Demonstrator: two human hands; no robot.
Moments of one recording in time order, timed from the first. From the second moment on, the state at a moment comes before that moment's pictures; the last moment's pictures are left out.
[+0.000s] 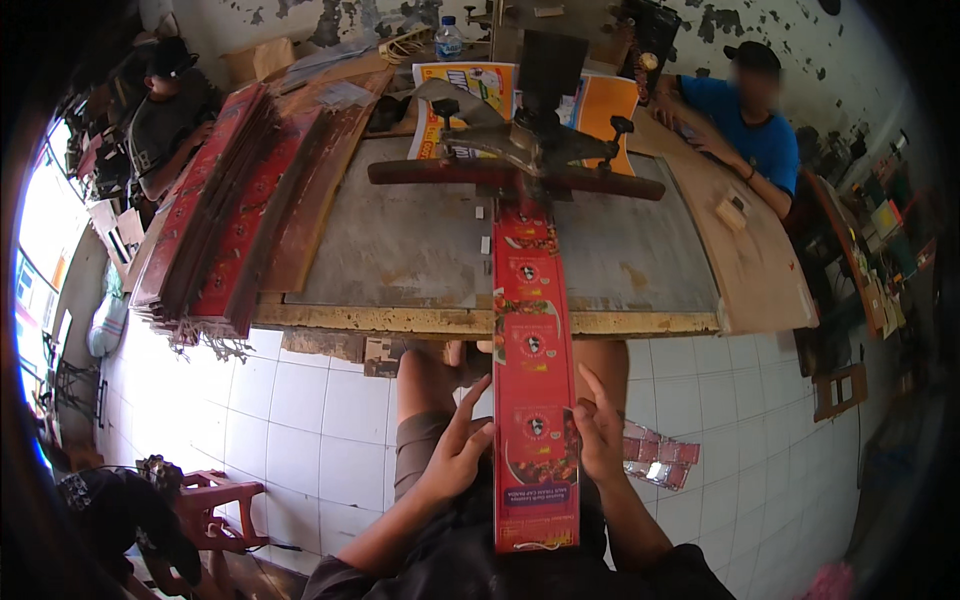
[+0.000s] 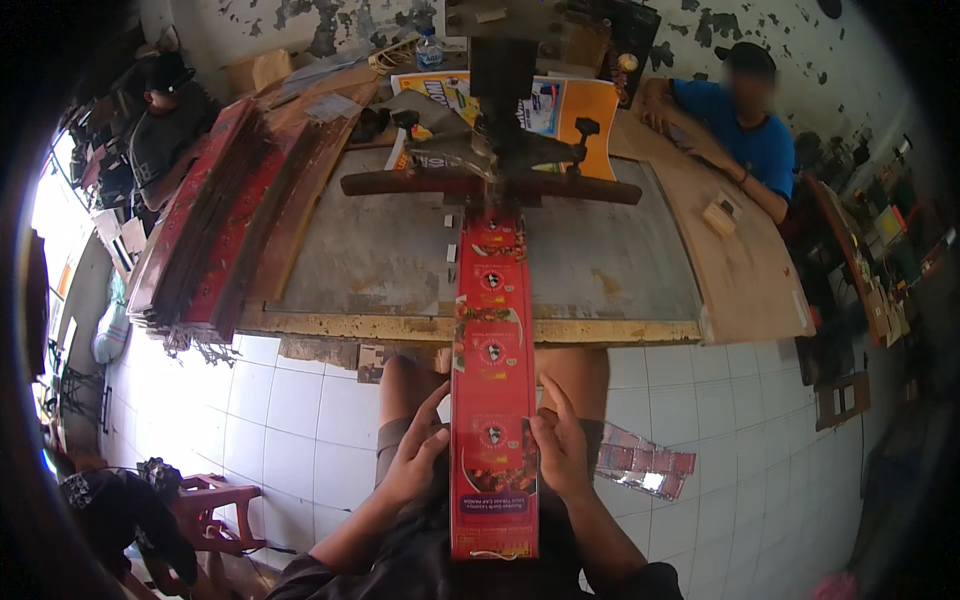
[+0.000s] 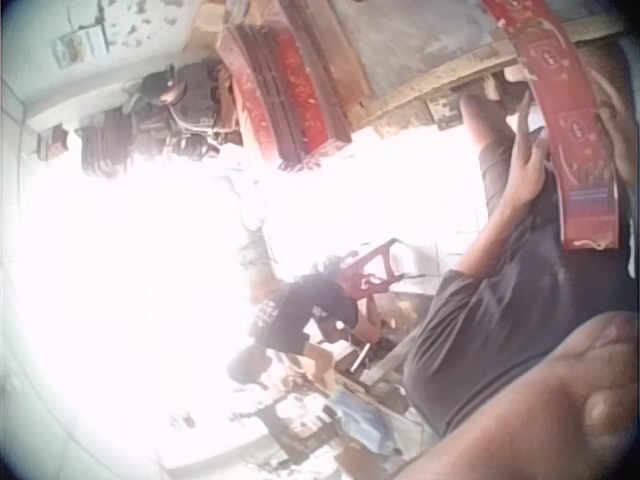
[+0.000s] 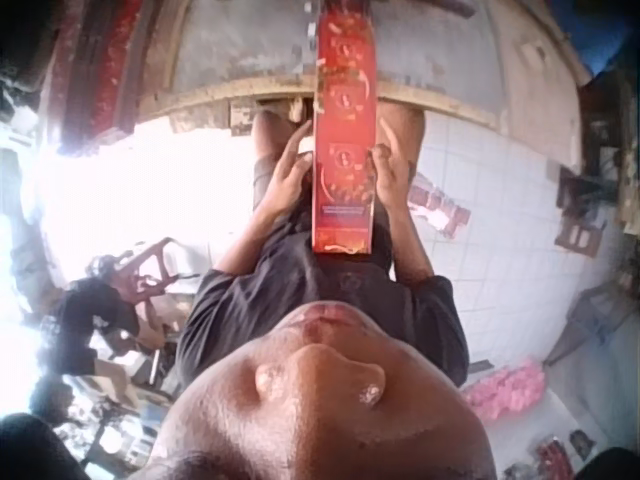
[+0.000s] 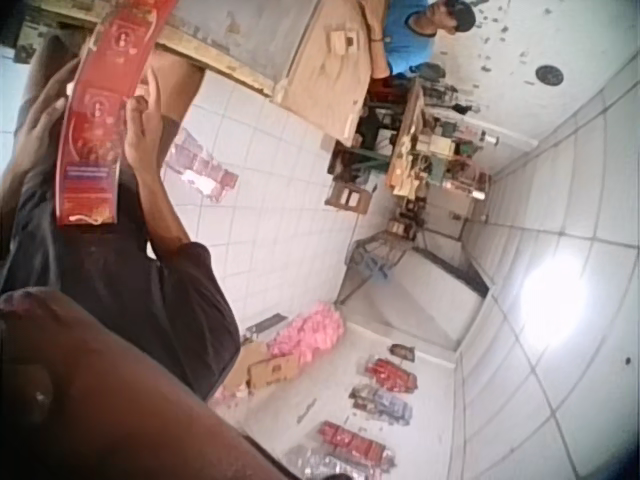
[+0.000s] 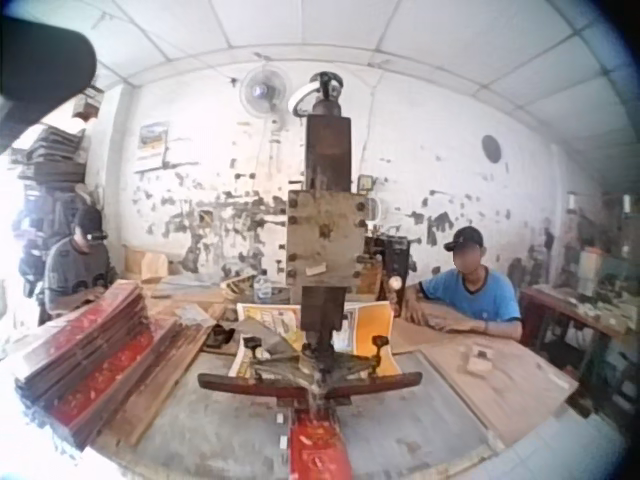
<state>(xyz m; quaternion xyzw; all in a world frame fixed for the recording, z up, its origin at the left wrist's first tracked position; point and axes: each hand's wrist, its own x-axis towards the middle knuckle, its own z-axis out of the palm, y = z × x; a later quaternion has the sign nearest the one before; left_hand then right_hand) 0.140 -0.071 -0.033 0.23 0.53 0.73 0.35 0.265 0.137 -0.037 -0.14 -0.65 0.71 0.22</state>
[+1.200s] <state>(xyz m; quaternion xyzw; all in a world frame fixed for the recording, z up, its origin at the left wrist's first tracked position) 0.021 -0.021 -0.005 0.48 0.76 0.39 -0.20 0.153 0.232 0.007 -0.04 -0.93 0.21 0.29</state>
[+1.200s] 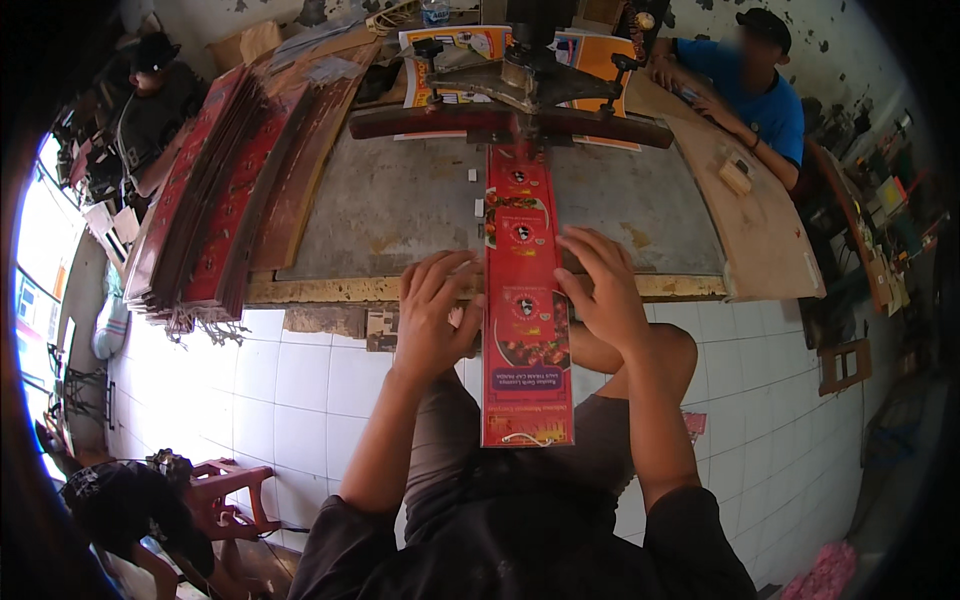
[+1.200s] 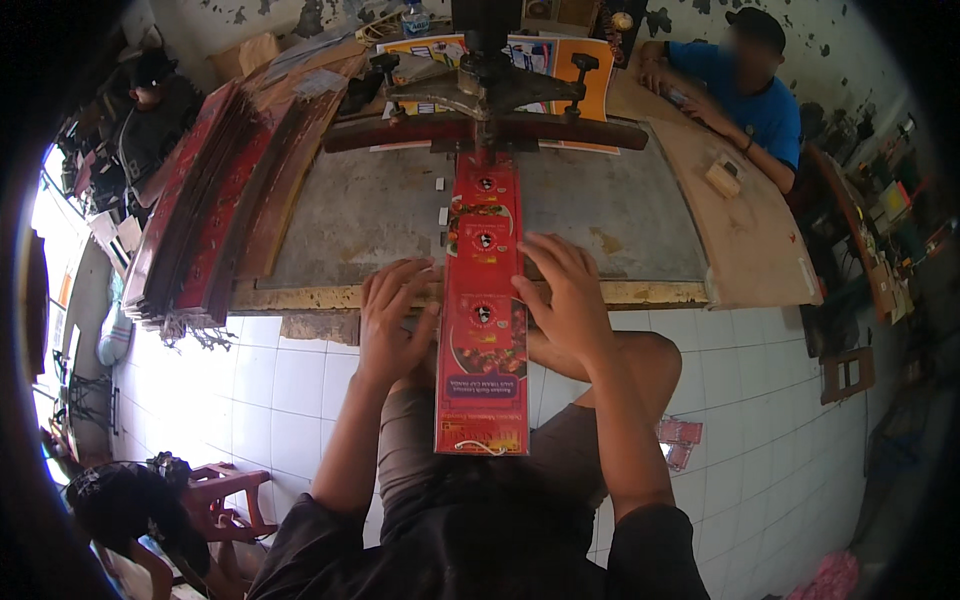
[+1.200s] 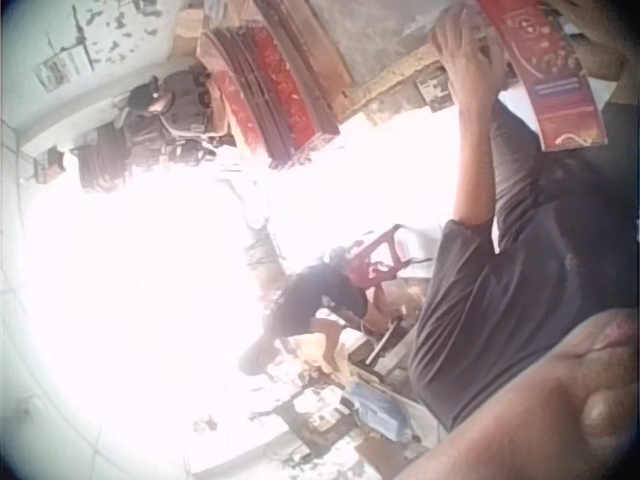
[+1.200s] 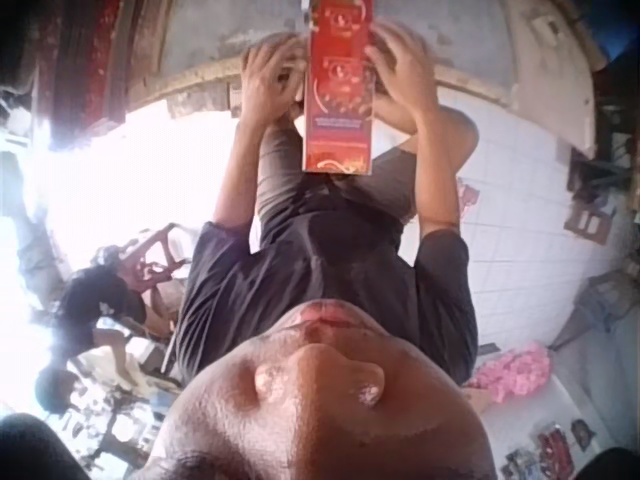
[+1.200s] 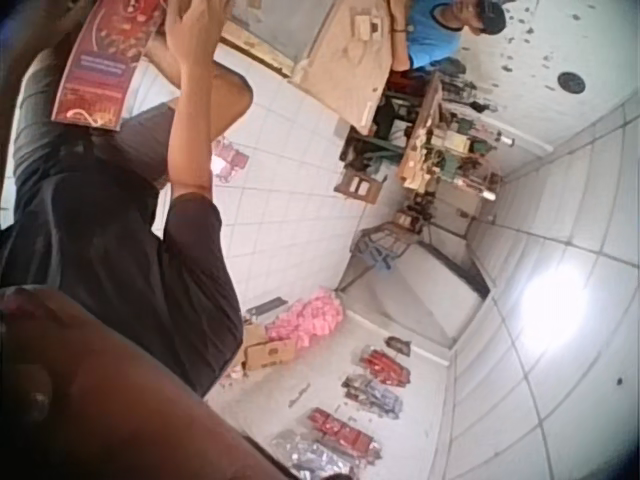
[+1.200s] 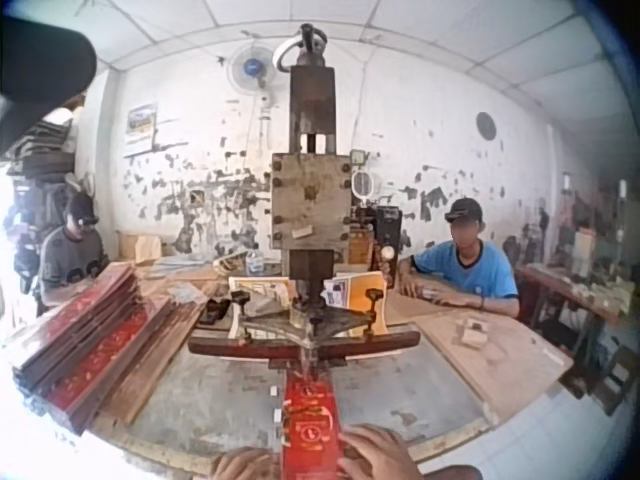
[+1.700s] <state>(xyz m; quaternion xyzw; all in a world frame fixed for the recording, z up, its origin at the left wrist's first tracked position) 0.031 -0.015 -0.019 0.48 0.78 0.38 -0.15 0.144 0.235 -0.001 -0.04 -0.95 0.18 0.25</state>
